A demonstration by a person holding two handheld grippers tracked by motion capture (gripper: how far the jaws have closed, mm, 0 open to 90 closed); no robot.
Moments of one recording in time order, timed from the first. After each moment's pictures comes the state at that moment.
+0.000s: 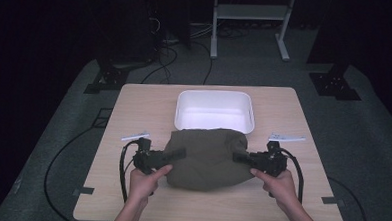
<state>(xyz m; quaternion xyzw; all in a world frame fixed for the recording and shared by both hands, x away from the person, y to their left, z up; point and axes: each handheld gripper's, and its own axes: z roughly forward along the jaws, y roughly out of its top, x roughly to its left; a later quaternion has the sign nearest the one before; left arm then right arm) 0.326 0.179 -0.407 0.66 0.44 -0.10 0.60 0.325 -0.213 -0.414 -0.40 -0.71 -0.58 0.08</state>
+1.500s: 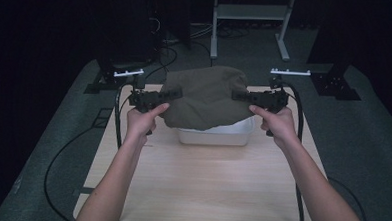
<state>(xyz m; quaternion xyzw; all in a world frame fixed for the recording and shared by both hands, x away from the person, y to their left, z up) 0.436 0.184 -0.300 0.65 0.44 -0.06 0.62 0.430 -0.205 -0.292 -0.39 -0.69 -0.61 0.05</state>
